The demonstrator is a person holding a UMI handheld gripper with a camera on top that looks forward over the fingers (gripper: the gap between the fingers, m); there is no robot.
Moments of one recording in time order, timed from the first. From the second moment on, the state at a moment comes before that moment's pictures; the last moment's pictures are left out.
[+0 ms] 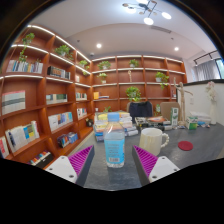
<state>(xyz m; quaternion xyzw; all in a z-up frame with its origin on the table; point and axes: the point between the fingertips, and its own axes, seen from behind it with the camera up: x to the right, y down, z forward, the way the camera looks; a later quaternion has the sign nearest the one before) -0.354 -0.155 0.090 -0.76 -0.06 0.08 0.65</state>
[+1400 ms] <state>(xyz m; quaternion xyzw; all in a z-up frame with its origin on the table) -0.343 -0.064 0.084 -0.80 0.15 0.18 0.56</state>
